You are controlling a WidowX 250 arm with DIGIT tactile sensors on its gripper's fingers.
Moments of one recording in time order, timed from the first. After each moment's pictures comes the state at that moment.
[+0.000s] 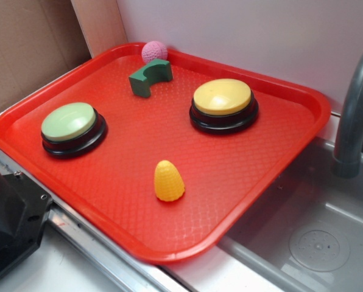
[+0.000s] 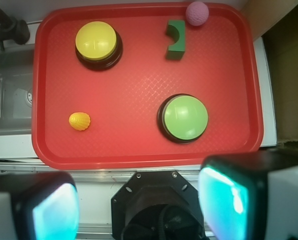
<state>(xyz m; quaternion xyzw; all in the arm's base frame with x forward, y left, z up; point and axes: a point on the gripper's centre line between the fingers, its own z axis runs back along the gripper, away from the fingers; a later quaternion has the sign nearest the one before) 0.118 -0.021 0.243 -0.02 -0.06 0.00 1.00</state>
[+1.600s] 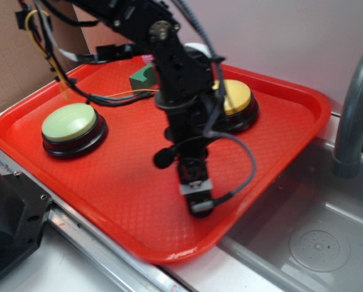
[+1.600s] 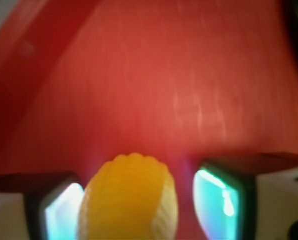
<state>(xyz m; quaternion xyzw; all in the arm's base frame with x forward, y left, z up) 0.200 -0.154 0.008 -0.04 -0.01 -0.33 0.94</state>
